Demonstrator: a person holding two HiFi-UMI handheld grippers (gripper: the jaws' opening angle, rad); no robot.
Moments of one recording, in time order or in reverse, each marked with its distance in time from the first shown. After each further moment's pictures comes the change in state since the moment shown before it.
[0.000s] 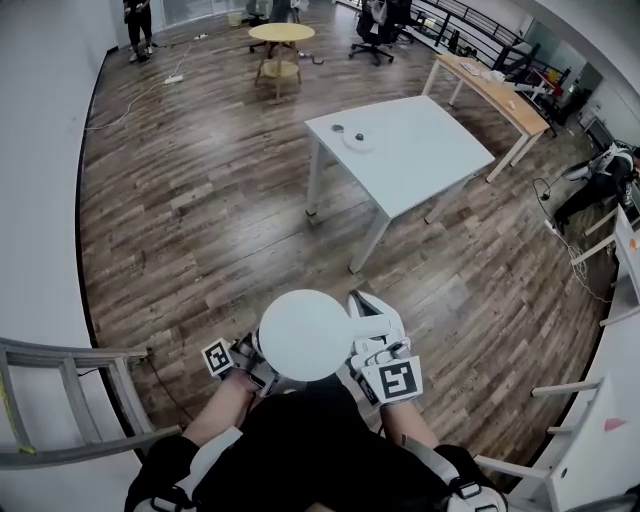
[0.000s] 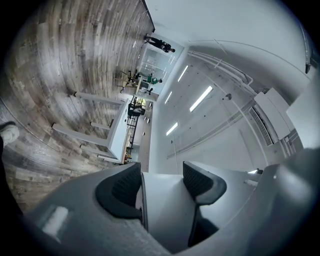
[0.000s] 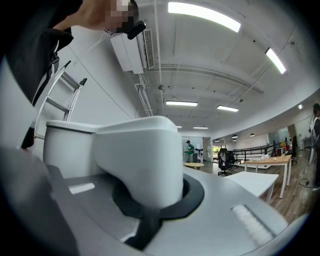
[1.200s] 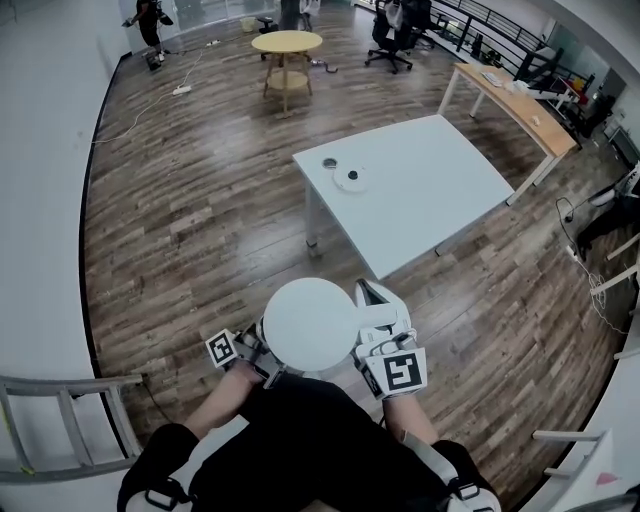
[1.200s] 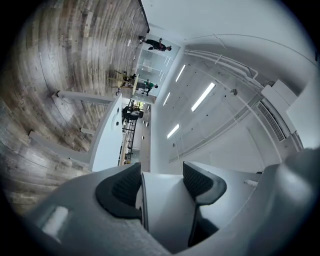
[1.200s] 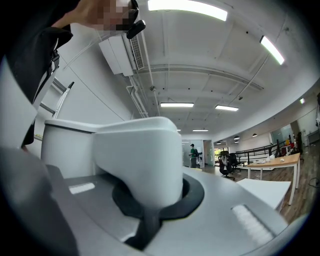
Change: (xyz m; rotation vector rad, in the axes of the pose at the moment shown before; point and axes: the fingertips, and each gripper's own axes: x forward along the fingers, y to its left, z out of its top) left arm 0.222 0.066 0.068 0.062 -0.036 -0.002; right arm 0.142 -0.206 -0.003 0.014 -0.065 0.030
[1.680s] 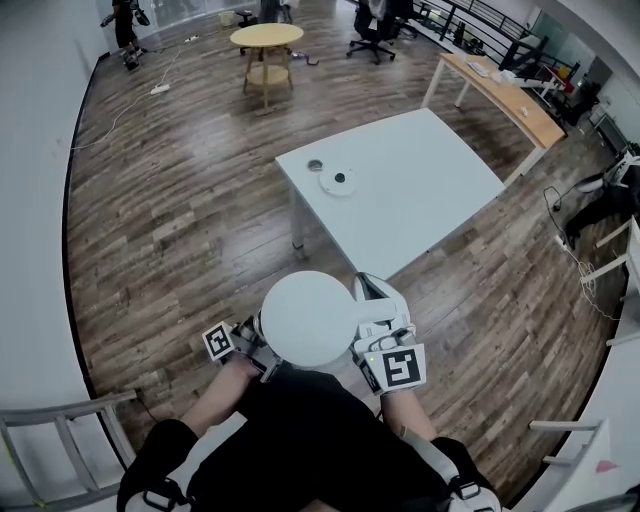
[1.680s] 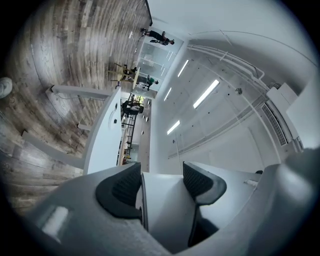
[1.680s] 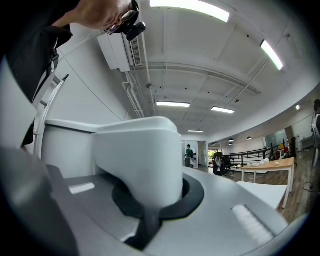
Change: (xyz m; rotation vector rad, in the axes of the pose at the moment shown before) left arm 0.057 0.026 0.034 -0.040 0.059 -0.010; right arm 0.047 -0.036 -0.011 -0.023 0.008 -0.063
